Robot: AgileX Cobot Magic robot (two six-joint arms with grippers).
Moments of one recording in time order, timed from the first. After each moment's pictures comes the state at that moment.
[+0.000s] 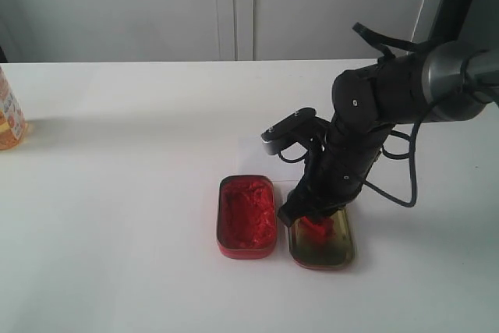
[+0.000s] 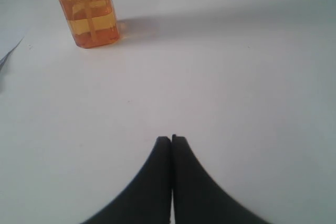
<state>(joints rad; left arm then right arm) -0.01 0.00 0.02 -0.09 0.40 0.13 0.49 1.88 -1.14 0.05 0.69 -0.26</state>
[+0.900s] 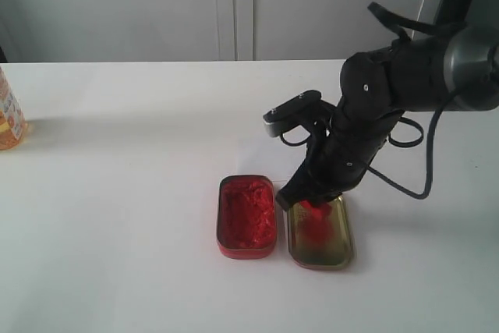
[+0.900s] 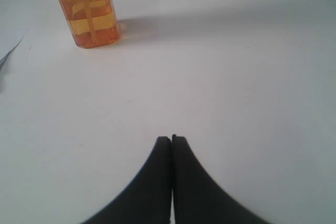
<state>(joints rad) -0.01 0.00 0.02 -0.09 0.40 0.13 0.49 1.81 -1.14 0.05 0.70 -0.20</state>
